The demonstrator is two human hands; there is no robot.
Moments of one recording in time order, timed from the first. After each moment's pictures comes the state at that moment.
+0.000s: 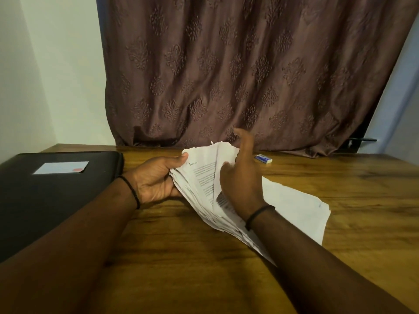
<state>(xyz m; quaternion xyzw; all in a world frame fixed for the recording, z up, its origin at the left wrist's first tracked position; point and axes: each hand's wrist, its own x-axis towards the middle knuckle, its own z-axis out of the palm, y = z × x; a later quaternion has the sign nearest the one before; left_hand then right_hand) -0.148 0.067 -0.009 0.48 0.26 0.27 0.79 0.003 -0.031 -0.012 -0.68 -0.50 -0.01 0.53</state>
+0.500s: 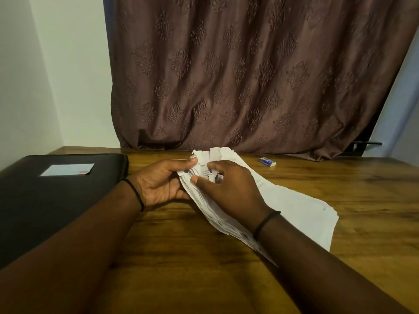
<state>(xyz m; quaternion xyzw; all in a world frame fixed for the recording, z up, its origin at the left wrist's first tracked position) -0.153 0.067 -0.008 0.55 0.20 0.23 0.78 -0.004 -0.039 -0.010 -0.69 -0.63 -0.01 0.37</state>
